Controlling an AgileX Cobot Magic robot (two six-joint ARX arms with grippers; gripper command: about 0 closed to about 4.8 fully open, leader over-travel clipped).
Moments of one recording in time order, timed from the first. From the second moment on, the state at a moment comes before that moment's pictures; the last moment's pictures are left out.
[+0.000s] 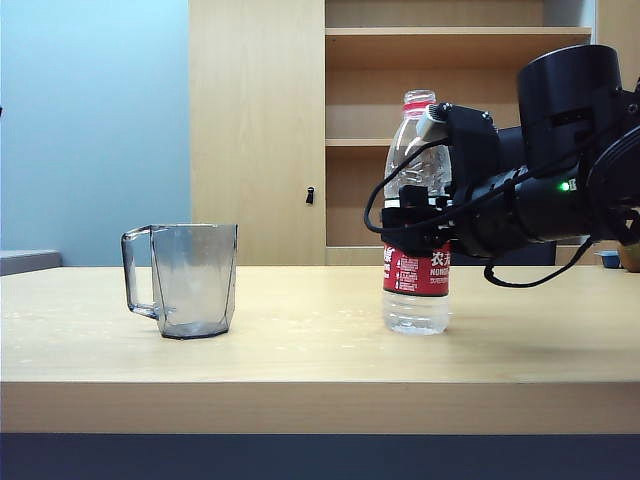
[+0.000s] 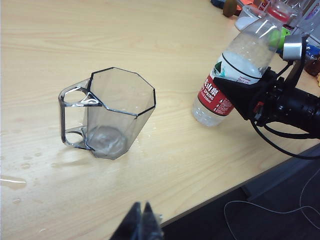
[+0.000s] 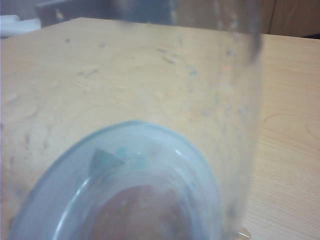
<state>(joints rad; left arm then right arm) 0.04 0.45 0.38 -0.28 0.67 -0.11 0.42 1.83 0.61 1.11 -0.05 0.01</state>
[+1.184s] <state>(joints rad) 0.03 0.45 0.38 -0.29 0.67 -0.11 0.73 1.84 1.32 -0.09 0.60 -1.10</state>
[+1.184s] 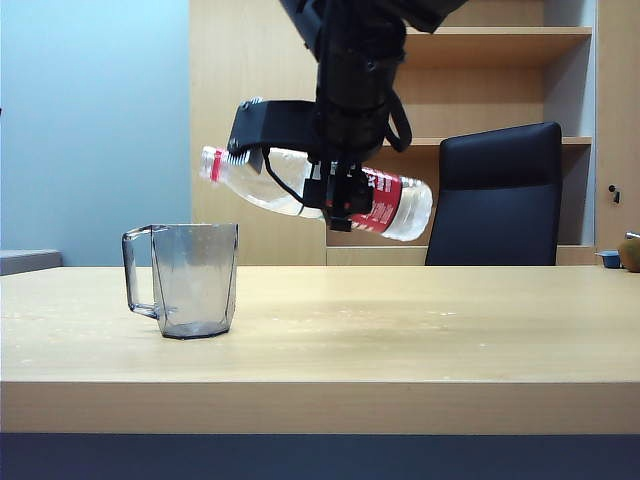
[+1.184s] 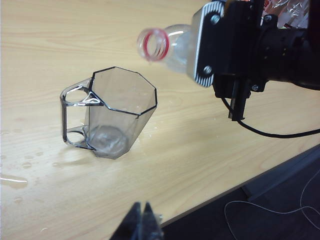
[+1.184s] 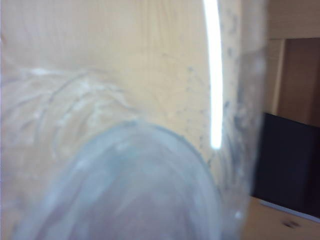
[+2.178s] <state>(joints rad) 0.04 0.45 0.38 -0.29 0.67 -0.11 0.74 1.86 1.33 0.05 0.84 -1.49</state>
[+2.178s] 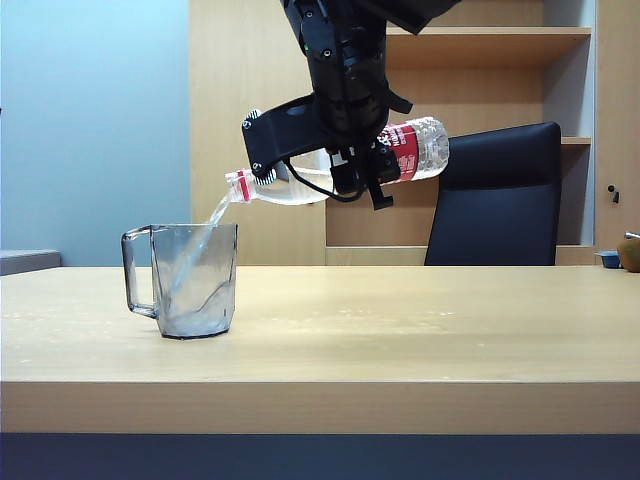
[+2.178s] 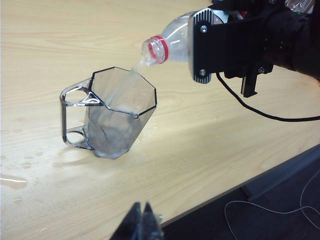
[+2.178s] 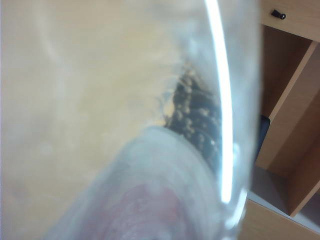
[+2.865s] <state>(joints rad) 0.04 0.45 0.38 -0.29 0.67 -0.11 0.76 1.86 1.33 0.00 0.73 -1.07</state>
